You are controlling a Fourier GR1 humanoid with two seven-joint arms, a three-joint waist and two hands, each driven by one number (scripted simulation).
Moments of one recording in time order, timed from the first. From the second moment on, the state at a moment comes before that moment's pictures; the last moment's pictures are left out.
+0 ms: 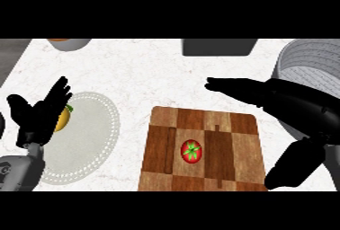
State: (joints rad) left arm -0.20 0.41 -0.03 -1.36 0.23 0.10 0.17; right arm -0.57 -0.43 0.17 -1.93 -0.07 0.80 0.57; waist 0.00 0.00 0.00
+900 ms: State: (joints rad) left arm -0.19 0.38 0.03 -1.38 0.20 0.03 0.19; right arm -0.33 -0.19 0.37 -1.63 0.51 0.47 0.05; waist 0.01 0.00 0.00
